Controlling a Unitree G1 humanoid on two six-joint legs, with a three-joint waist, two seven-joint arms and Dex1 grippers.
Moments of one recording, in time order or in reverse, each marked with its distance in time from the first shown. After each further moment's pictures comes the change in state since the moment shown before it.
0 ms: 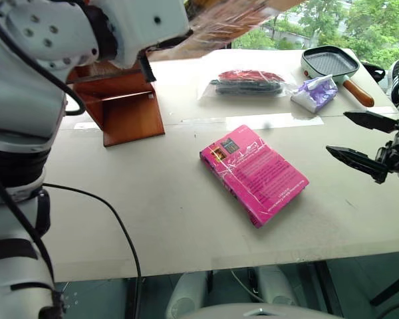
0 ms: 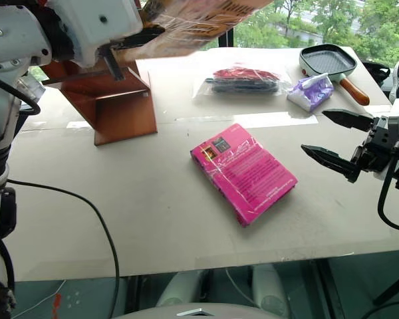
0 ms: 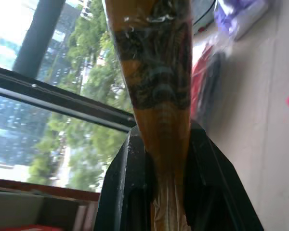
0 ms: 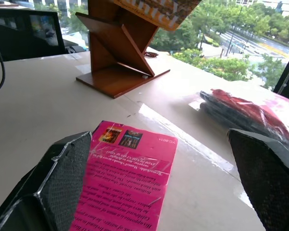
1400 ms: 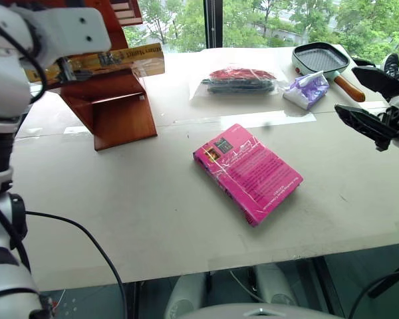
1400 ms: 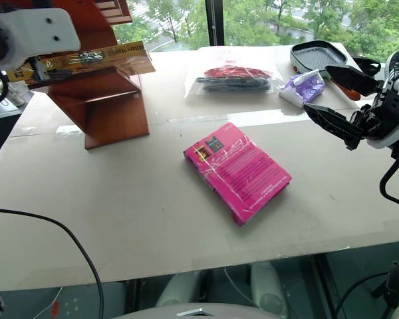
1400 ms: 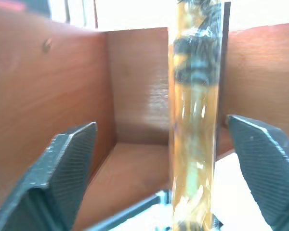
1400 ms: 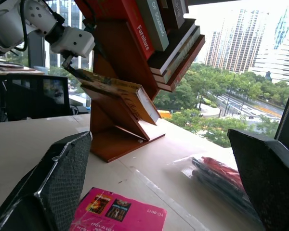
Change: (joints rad) left arm 0.105 0.110 0.201 0.218 0.400 0.167 -0.478; right arm -0.233 0.125 0.000 0.106 0.070 -0.032 0.031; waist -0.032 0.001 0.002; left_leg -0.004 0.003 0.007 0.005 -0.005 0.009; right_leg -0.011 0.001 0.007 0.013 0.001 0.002
